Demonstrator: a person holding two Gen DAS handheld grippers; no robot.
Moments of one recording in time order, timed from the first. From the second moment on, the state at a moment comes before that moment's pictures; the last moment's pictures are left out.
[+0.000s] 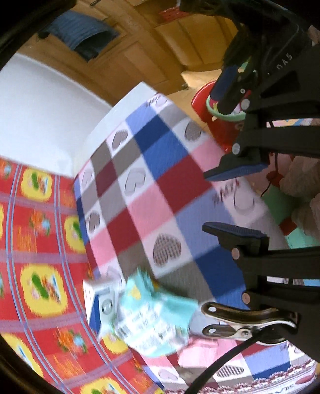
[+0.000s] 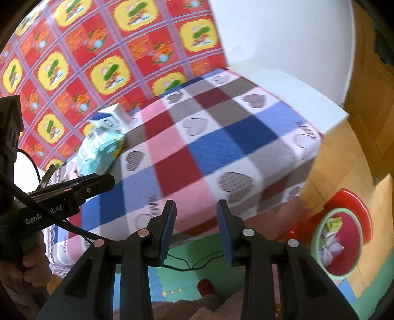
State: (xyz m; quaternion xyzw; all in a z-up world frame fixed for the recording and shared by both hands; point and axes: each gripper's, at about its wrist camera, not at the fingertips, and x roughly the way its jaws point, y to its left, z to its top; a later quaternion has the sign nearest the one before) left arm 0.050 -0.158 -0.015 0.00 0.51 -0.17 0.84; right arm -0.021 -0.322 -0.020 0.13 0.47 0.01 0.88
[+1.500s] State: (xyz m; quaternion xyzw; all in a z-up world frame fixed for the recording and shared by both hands) left arm 0.173 0.155 -0.097 -0.22 0.53 0.15 0.80; right arm 0.211 -0.176 -0.020 -0.08 0.46 0.27 0.84
